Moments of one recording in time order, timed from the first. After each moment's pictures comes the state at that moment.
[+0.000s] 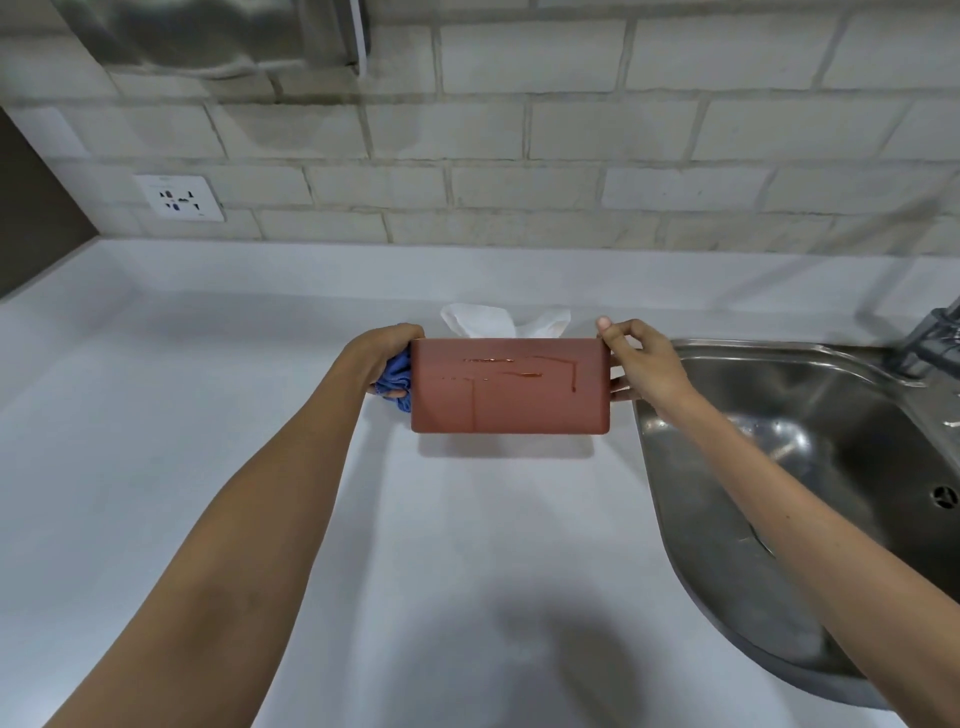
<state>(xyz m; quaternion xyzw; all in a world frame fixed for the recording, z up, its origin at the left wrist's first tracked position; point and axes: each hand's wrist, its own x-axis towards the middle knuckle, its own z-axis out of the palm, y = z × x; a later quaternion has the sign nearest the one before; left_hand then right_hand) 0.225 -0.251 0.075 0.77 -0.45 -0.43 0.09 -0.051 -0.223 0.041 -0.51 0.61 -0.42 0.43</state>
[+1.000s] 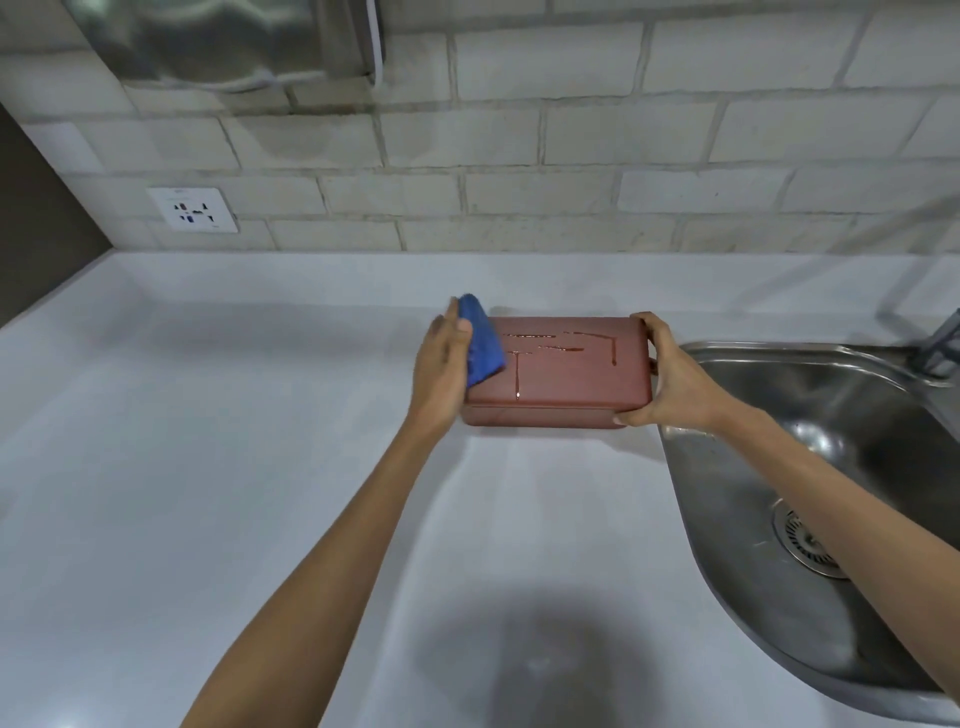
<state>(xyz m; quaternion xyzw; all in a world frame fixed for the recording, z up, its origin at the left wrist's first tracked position) 0.195 -0.225 0.033 0.56 -0.55 -0.36 0.50 -0.079 -0.238 0.016 -0.73 0.53 -0.28 0.31</state>
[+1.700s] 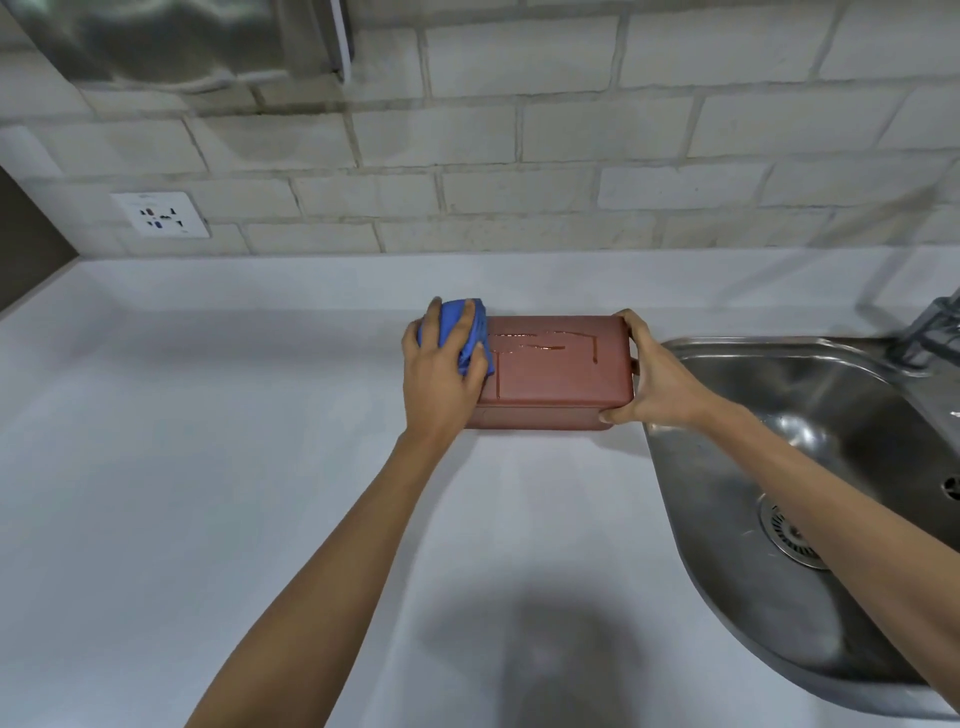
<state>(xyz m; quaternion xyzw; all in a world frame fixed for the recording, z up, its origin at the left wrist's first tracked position) 0.179 -0.233 0.022 0.59 -0.70 -0.03 0.41 -0.078 -0.240 0.022 -0.73 0.51 -0.30 0.33</state>
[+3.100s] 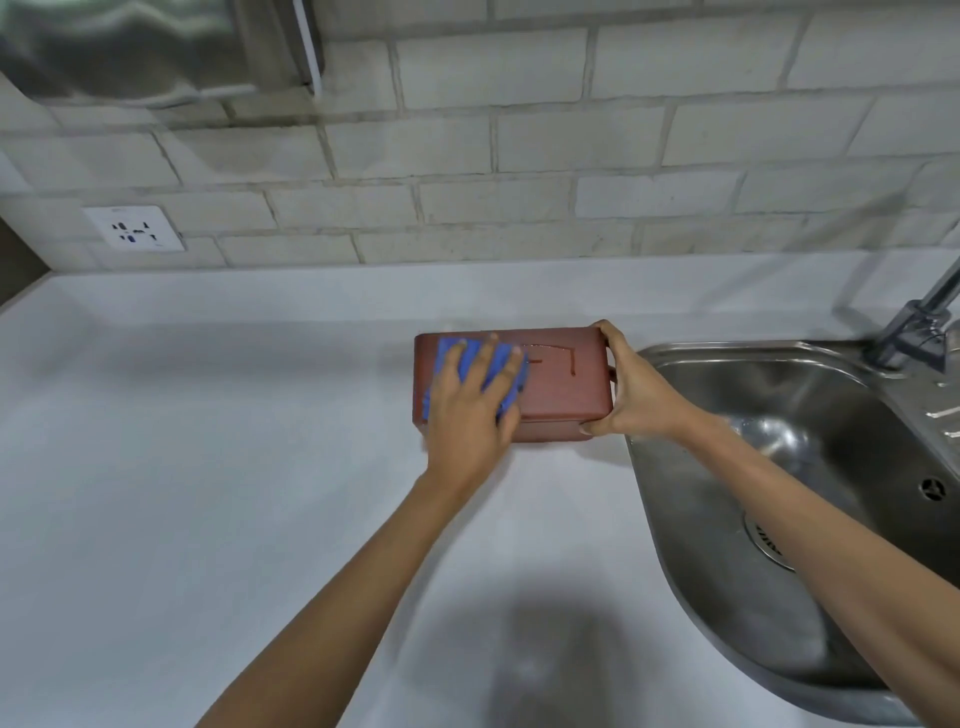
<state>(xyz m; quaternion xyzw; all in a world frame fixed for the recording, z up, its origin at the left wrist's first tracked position) 0.138 -0.203 0.018 0.52 -0.78 0.12 0.33 -0.079 -0.239 0.020 -0.73 0.51 -0.32 0.33</state>
